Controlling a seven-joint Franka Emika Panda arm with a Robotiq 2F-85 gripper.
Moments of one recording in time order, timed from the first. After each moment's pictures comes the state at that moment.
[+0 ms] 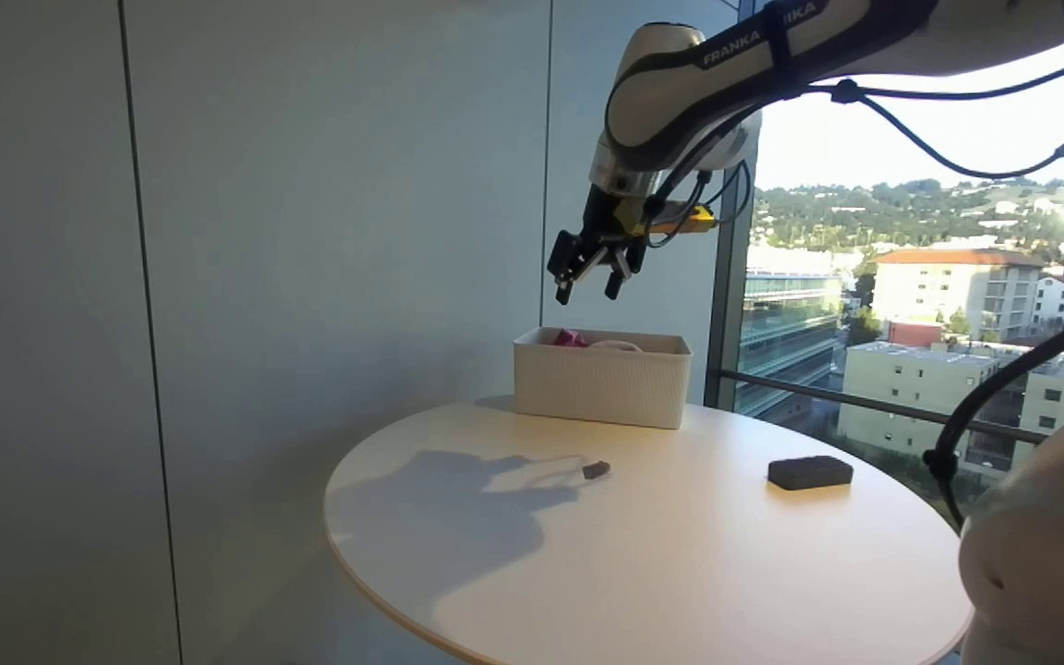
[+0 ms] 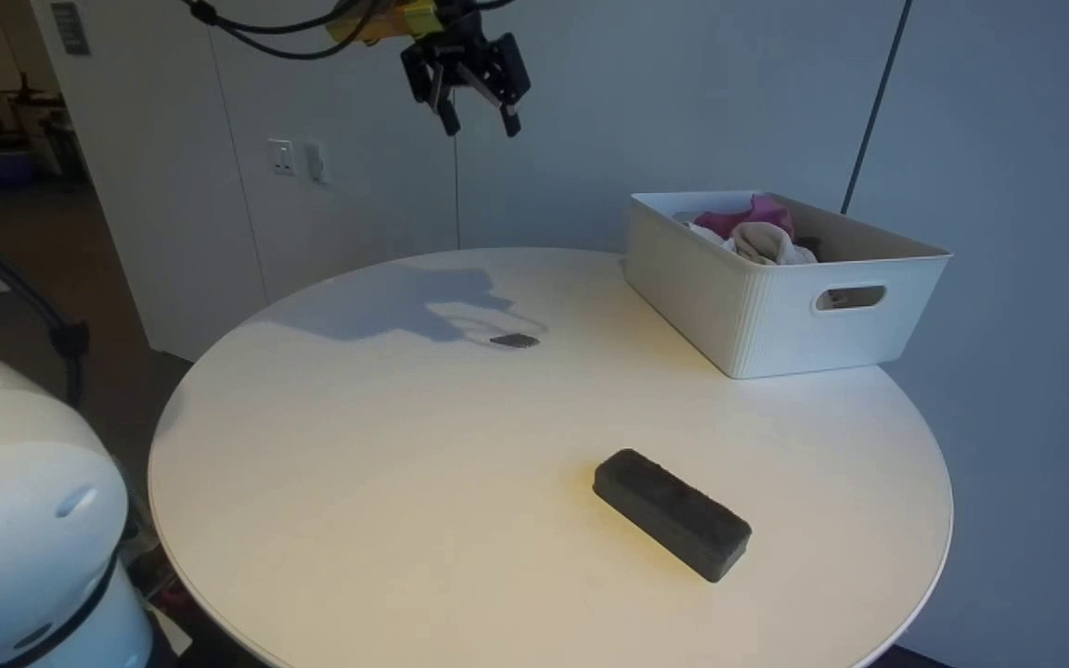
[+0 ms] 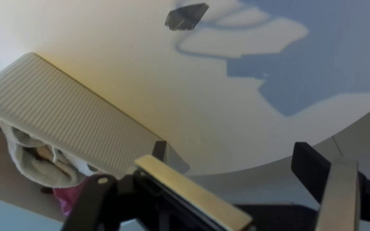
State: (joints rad) arm -0.12 -0.48 0.04 -2.24 -0.14 2.22 0.12
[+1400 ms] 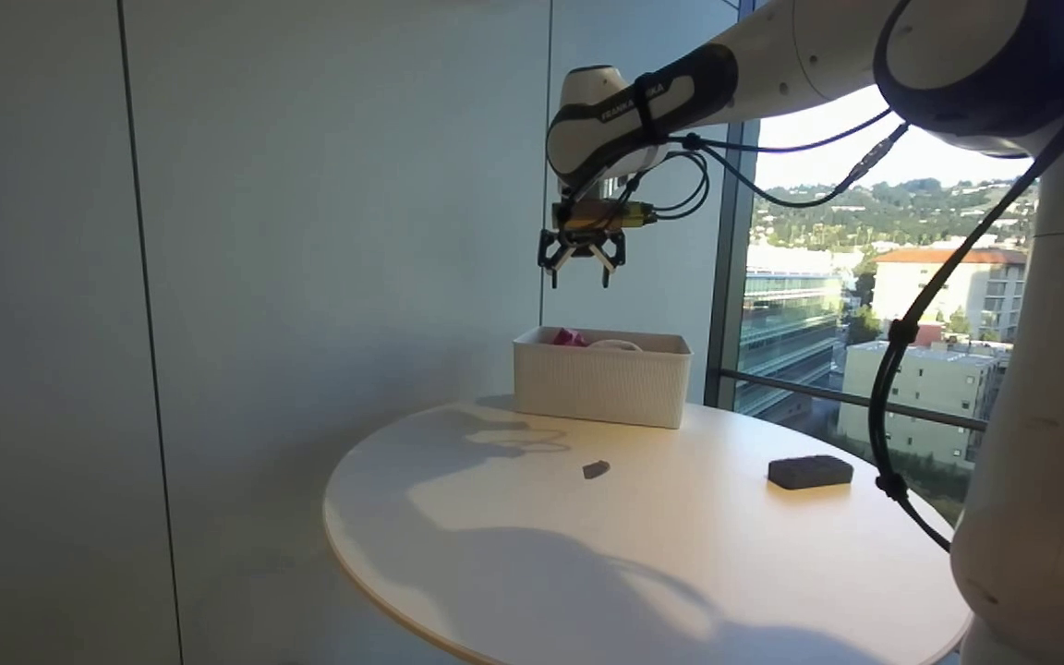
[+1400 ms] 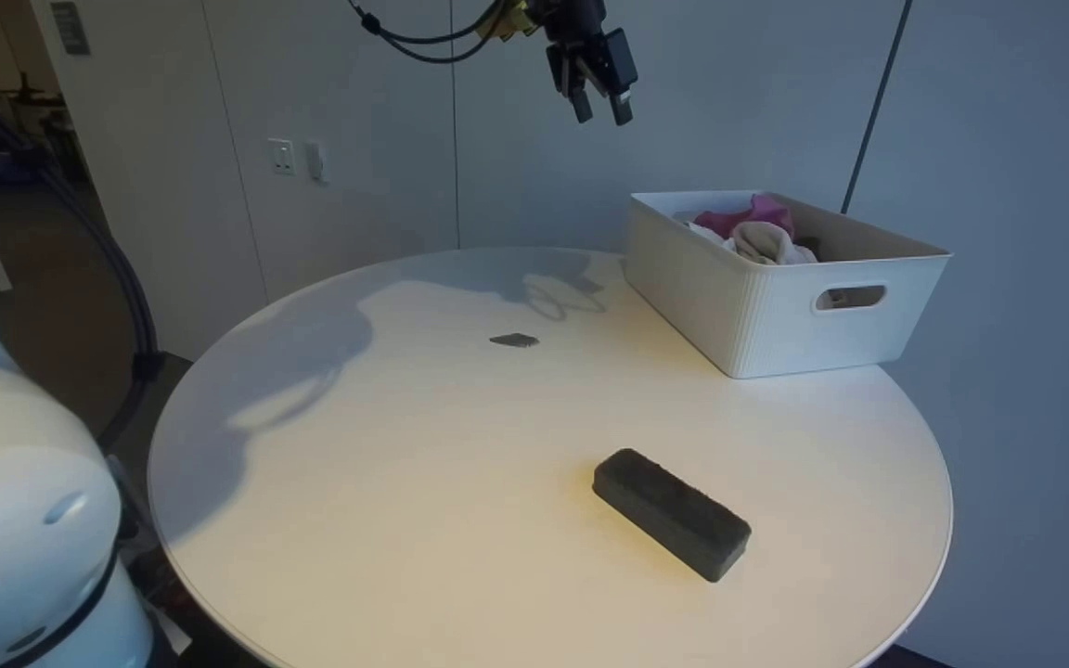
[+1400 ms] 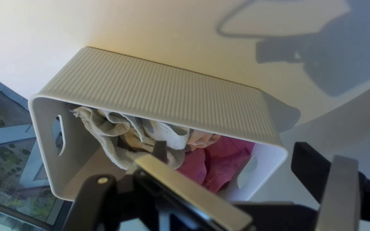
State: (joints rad) arm -0.15 0.01 -0.02 -1.68 -0.32 2.05 0.61
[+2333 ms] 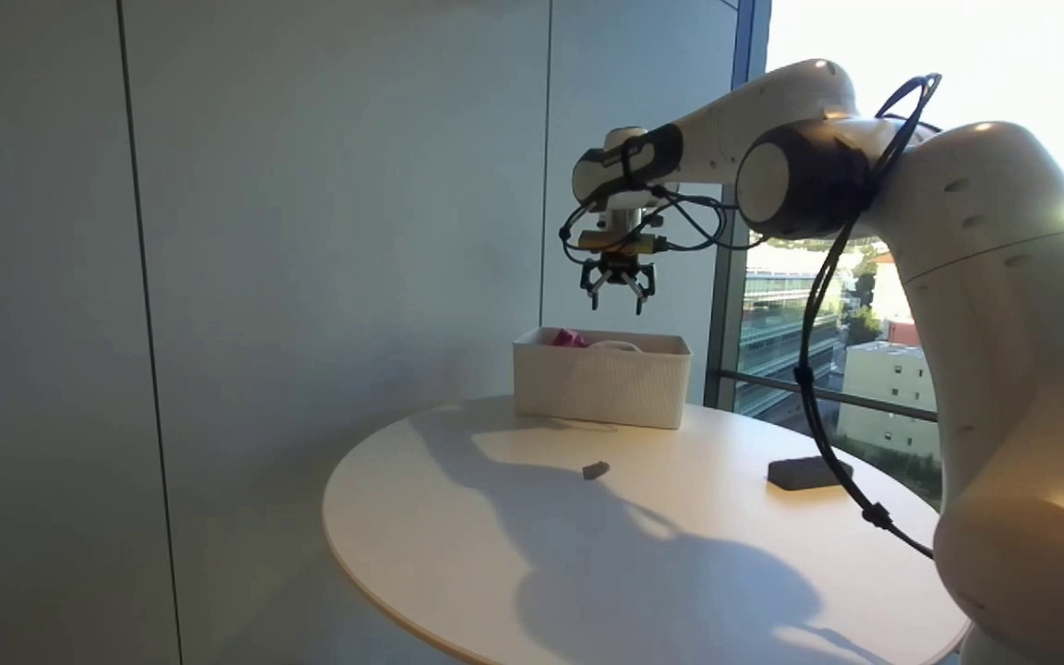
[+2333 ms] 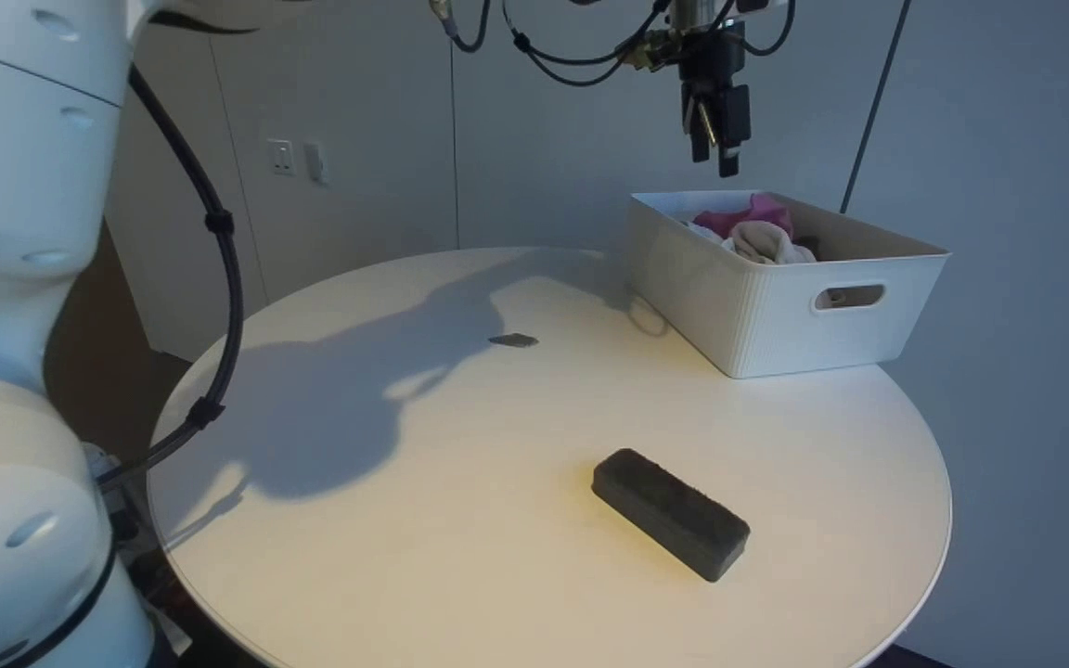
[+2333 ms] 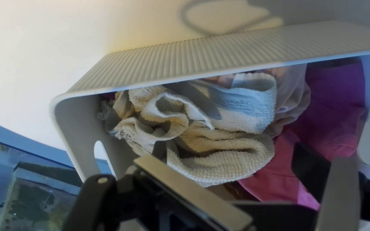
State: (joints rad) arm -0.25 0.42 -0.22 -1.19 -0.05 1.84 0.66
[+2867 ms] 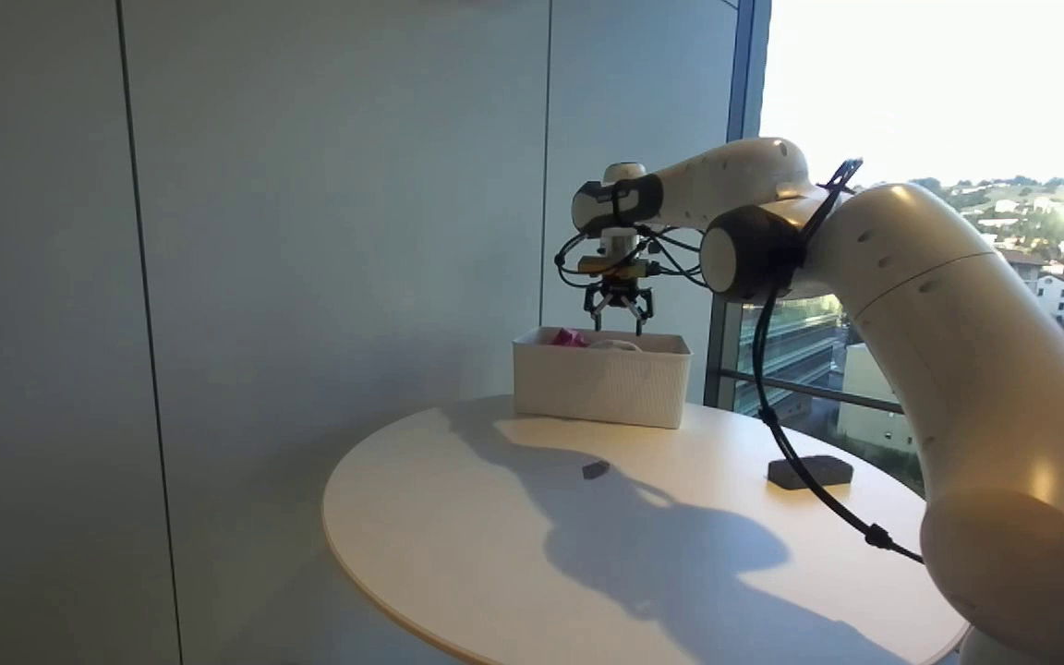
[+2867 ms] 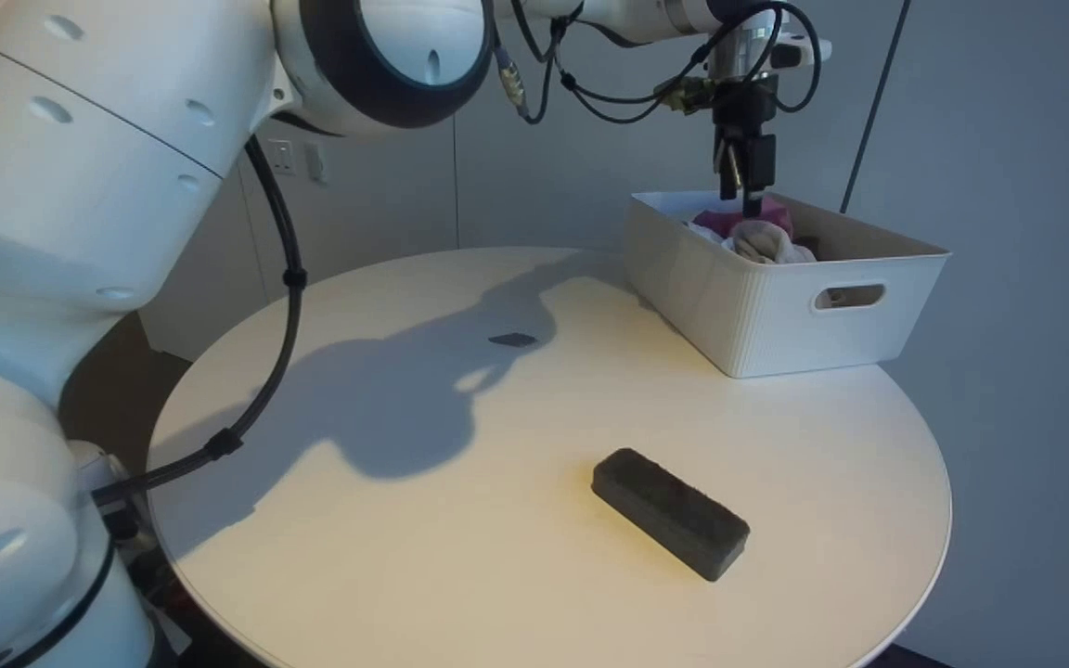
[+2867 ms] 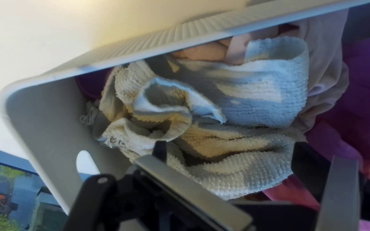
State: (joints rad) arm -0.33 0.69 -0.23 -0.87 0.03 1.72 0.70
